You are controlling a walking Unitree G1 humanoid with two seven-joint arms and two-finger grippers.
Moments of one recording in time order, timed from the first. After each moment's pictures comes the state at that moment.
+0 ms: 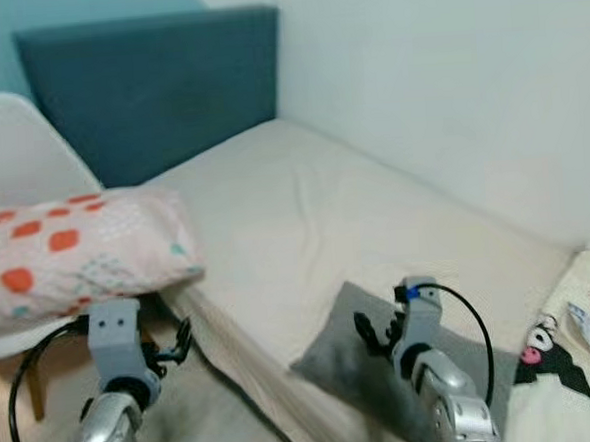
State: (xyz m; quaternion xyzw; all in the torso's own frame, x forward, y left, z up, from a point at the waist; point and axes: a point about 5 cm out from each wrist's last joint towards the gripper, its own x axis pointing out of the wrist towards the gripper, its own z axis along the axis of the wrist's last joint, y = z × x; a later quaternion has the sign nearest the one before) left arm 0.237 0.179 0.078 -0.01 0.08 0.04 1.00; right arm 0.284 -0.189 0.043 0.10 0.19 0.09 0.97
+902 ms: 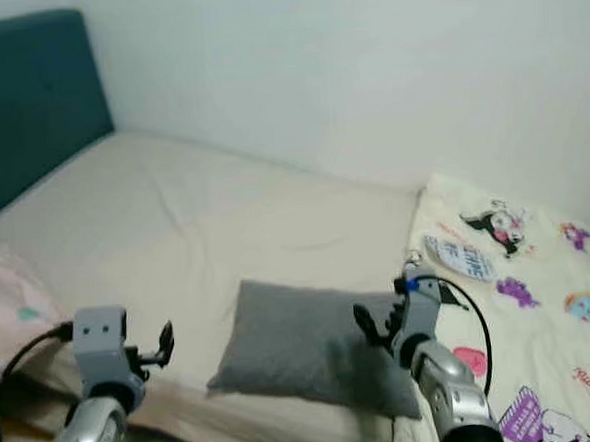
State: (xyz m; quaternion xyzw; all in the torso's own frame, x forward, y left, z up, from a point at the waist) left arm 0.237 0.202 0.072 0.01 0.07 0.07 0.99; right arm 0.295 -0.189 0.040 0.11 0.19 0.11 0.97
